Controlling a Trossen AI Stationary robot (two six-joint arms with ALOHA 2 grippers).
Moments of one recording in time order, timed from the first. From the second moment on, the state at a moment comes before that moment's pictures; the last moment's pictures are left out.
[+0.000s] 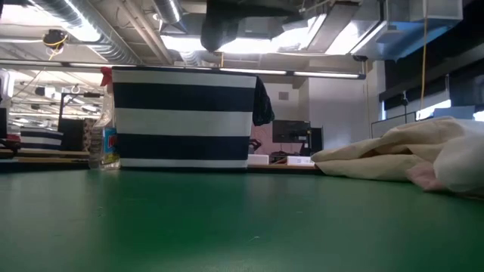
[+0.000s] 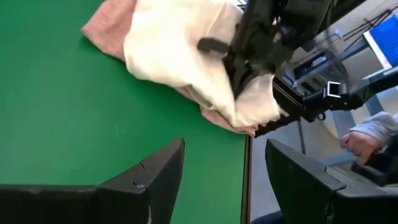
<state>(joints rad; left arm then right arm) -0.31 1.71 1.21 0.01 -0.09 -0.81 1.22 1.56 0.59 0.05 0.49 0.76</state>
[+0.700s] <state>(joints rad) -0.23 1.50 1.29 -0.37 -0.07 -0.72 1.02 1.12 0.89 -0.47 0.76 0.68</state>
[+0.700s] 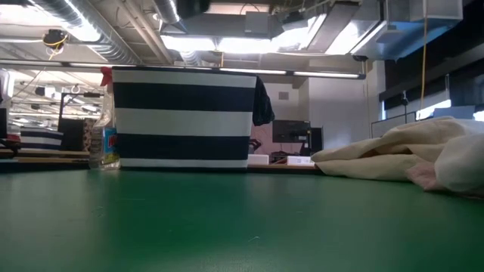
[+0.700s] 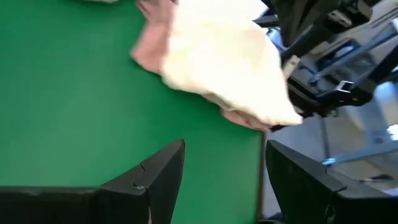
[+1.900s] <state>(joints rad) 0.74 1.39 1.45 -0.57 0.11 -0.34 -0.50 1.13 0.99 -0.15 0.32 0.05</state>
